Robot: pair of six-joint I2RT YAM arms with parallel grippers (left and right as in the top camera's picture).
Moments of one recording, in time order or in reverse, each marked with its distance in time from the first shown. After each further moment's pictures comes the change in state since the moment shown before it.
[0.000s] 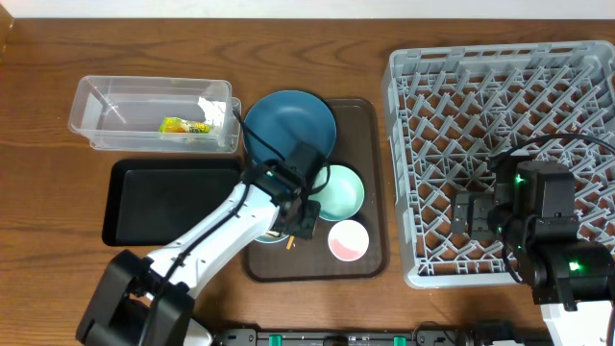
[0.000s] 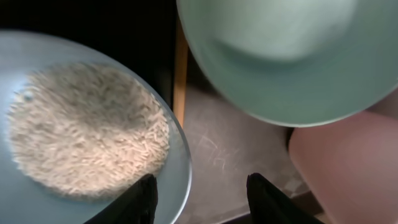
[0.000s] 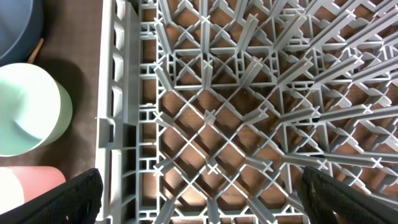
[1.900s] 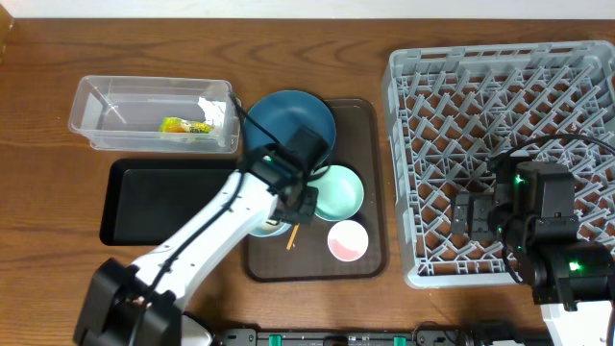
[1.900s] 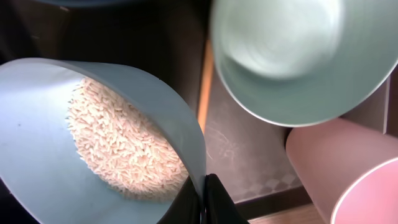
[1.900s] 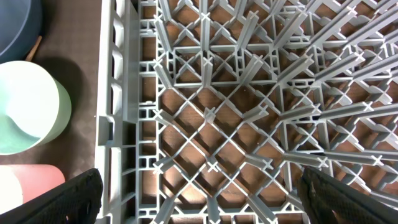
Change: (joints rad) left arm 0.031 -0.025 0.166 -0.180 -0.087 -0.020; right arm 0.000 0.000 0.000 -0.008 0.000 0.000
